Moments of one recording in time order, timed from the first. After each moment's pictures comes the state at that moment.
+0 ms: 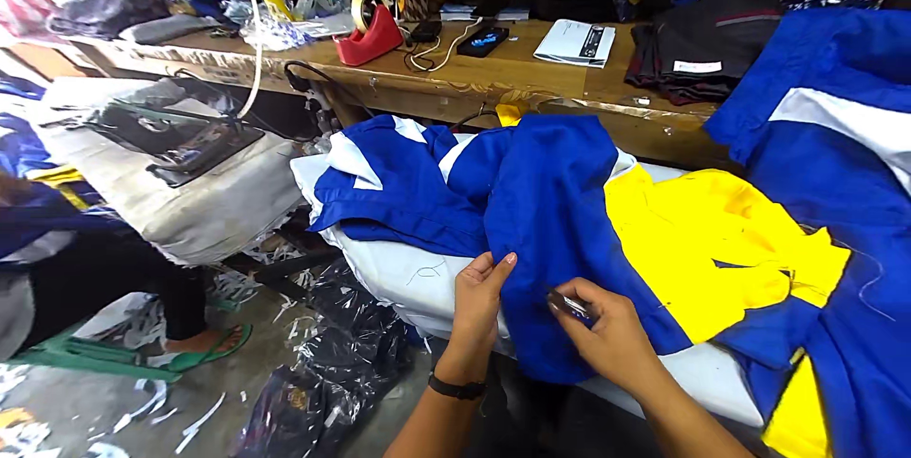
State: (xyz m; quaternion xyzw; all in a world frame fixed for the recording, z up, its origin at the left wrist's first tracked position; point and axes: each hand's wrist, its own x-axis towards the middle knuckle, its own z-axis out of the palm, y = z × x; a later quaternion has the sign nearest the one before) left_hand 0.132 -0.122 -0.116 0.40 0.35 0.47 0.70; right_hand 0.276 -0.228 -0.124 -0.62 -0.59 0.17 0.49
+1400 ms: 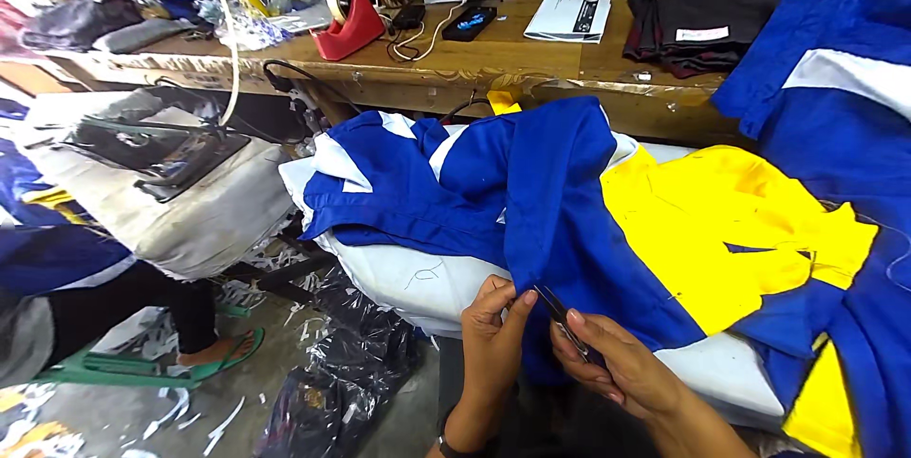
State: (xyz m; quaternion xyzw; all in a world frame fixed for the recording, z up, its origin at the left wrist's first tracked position) left_hand 0.120 -0.160 -0.130 0.58 0.22 0.56 0.55; right_hand 0.266 -0.245 -0.115 -0.31 -0.38 0.68 0.54
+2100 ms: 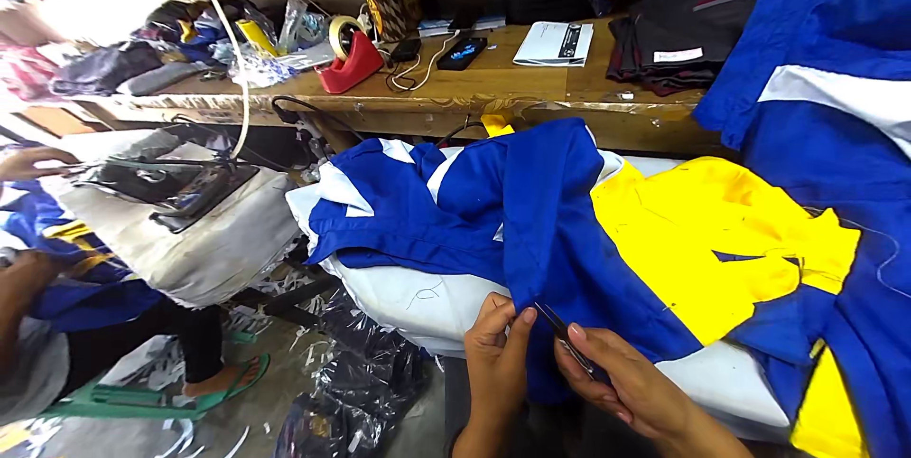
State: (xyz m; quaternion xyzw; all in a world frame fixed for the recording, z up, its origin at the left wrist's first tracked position) left_hand 0.125 -0.165 -0.125 0.58 0.20 0.58 0.54; right_hand 0.266 -0.249 -0.107 -0.33 -0.39 0.66 0.55
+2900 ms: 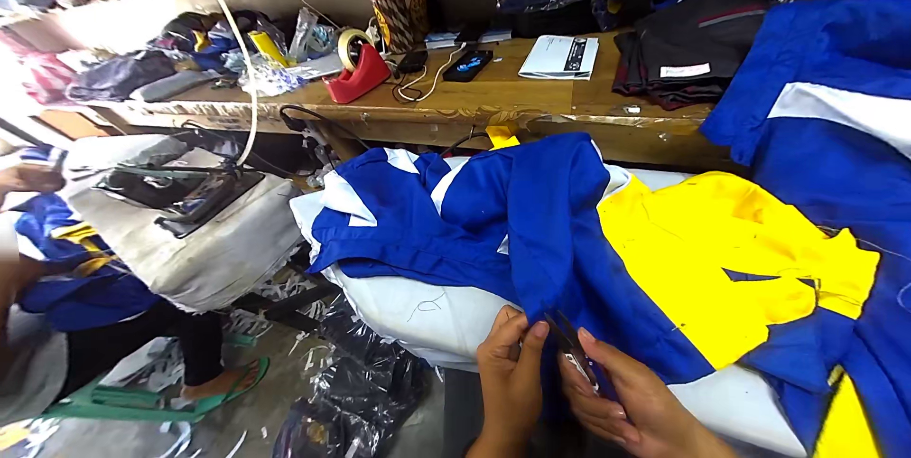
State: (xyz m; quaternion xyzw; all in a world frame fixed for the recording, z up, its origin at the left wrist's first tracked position) left_hand 0.137 -0.169 -0.132 0.57 0.22 0.58 0.54; right_hand 0.267 -0.244 -0.115 -0.23 -0.28 0.74 0.57
